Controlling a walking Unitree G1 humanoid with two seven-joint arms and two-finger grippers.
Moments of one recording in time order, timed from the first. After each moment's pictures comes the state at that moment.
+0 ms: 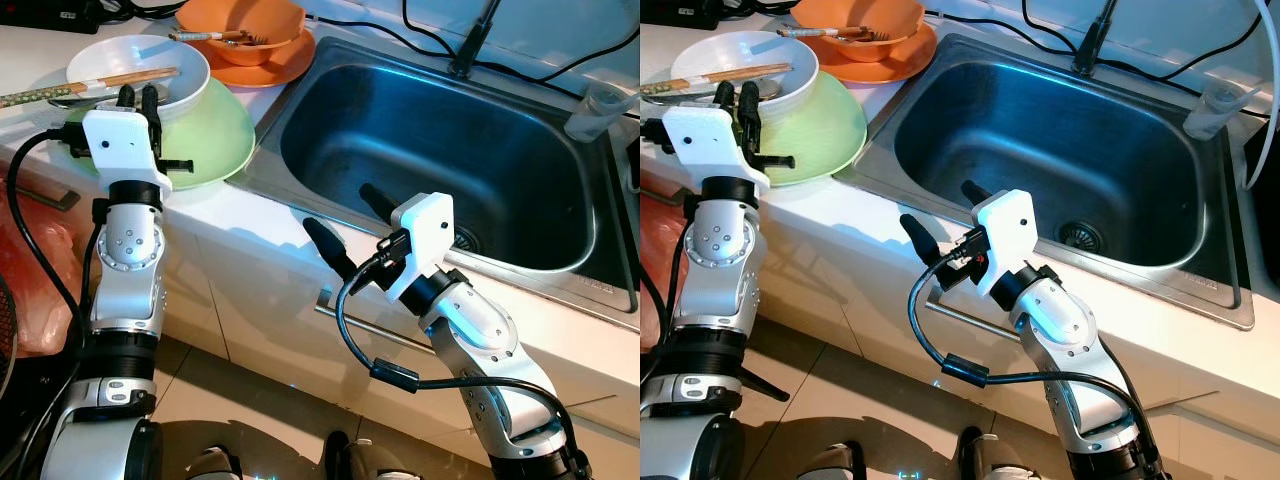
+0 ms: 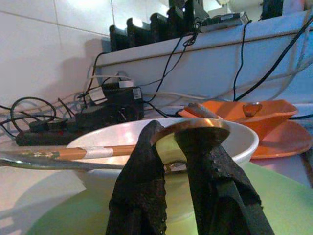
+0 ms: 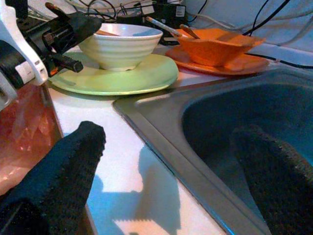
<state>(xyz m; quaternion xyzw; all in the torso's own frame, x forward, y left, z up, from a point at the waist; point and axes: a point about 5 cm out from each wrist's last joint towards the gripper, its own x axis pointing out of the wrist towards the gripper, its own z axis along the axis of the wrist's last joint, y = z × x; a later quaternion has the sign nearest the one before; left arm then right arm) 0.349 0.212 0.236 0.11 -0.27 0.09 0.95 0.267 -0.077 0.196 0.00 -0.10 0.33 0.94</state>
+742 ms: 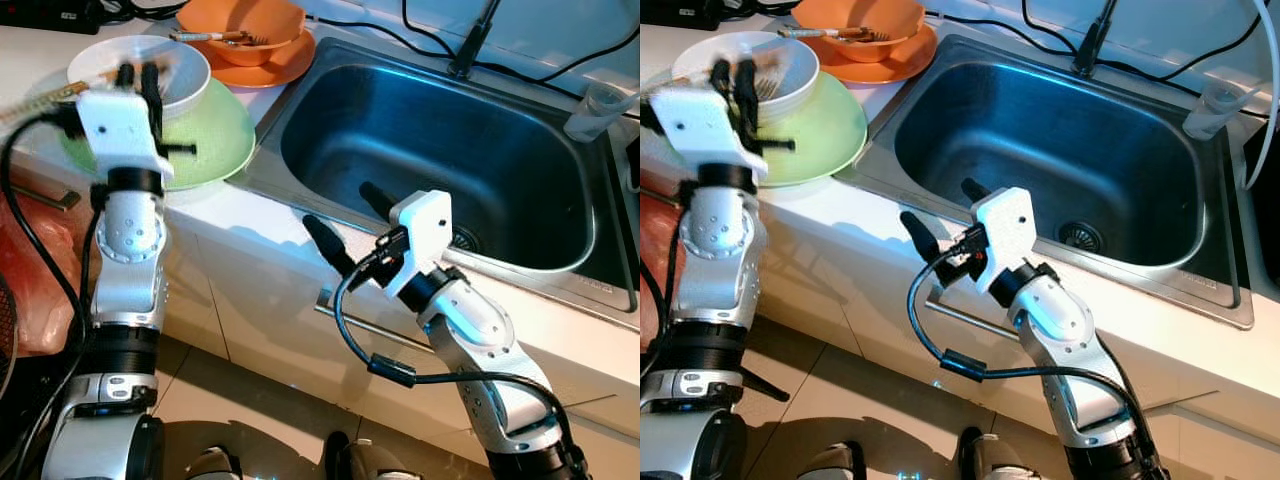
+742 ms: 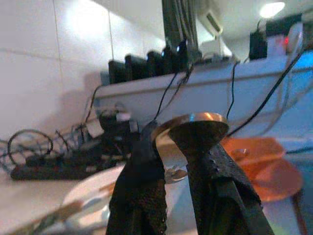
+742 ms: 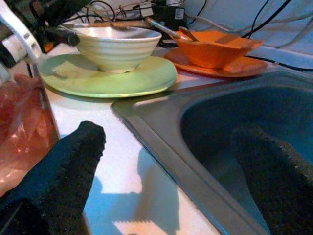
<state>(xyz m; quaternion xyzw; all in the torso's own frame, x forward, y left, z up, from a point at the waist) 0.344 0.199 0.264 0.12 -0.33 0.08 0.93 0.271 -0.075 0.196 0.00 -0.11 0.33 0.94</state>
